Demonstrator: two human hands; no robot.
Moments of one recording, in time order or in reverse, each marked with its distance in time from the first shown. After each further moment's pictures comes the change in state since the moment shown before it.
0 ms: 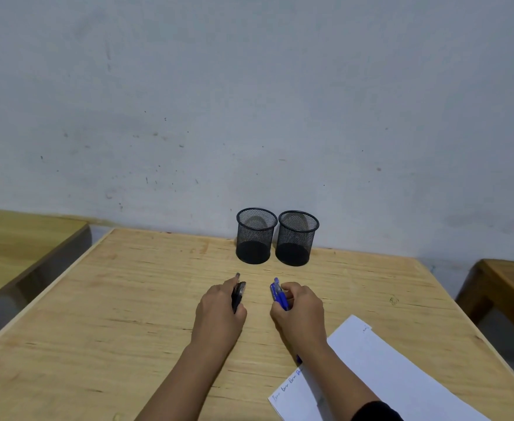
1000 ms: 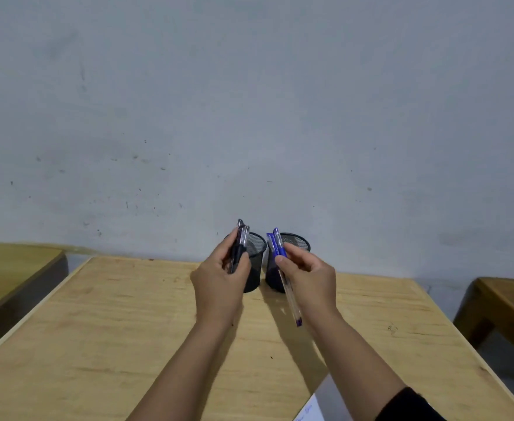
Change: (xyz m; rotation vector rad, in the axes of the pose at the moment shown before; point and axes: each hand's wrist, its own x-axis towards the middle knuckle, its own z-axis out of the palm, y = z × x) left_hand 0.058 0.077 -0.034 -0.630 0.260 -0.011; right_hand 0.061 -0.051 -0.057 0.846 0.100 0.047
